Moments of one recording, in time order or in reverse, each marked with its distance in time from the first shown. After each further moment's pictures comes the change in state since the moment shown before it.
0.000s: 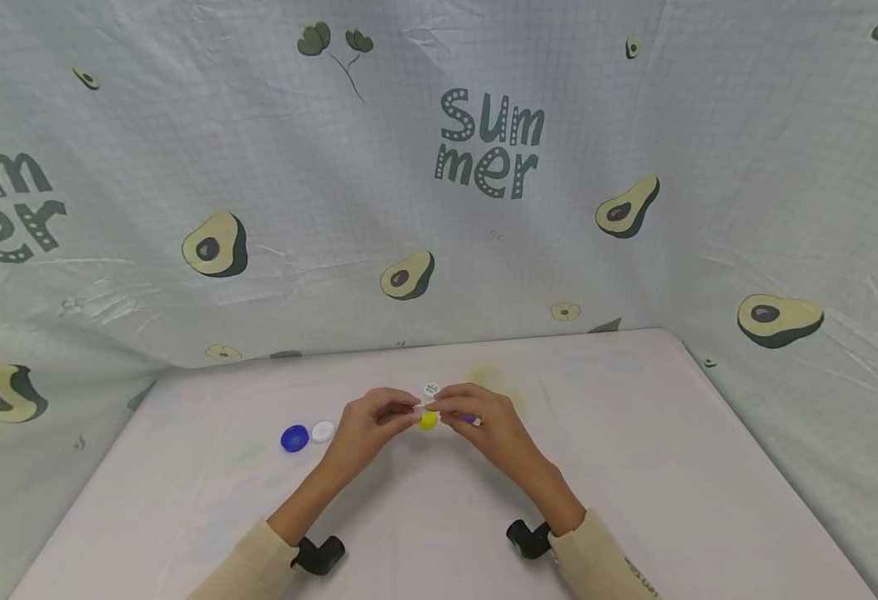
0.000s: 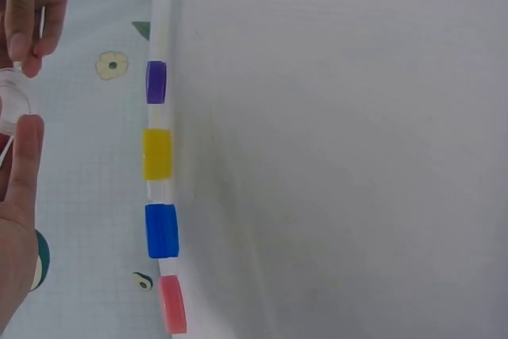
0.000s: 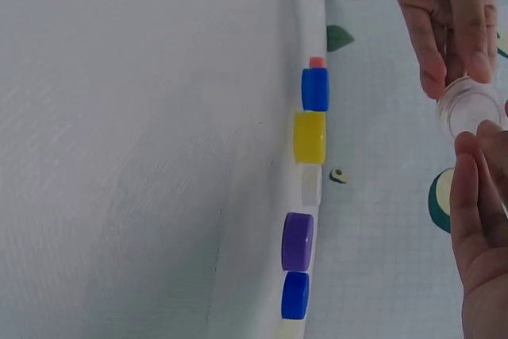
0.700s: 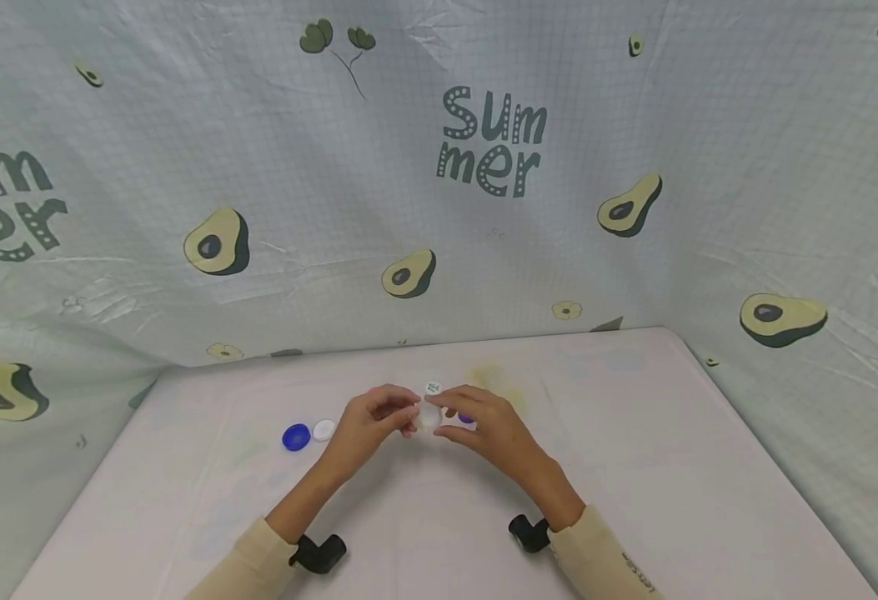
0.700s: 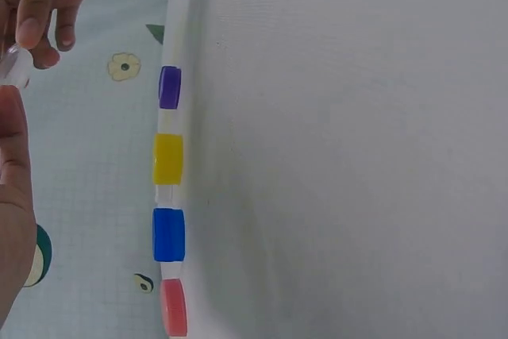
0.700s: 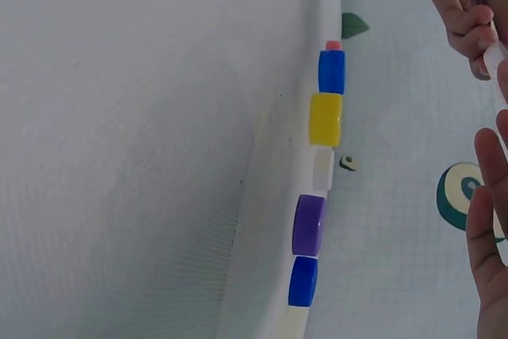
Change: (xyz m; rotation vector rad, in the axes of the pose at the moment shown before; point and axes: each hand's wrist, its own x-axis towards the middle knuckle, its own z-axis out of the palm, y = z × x) left_hand 0.001 0.001 -0.005 -0.086 -0.058 -0.048; right_hand -0.001 0.005 0.002 -0.108 -0.043 -0.096
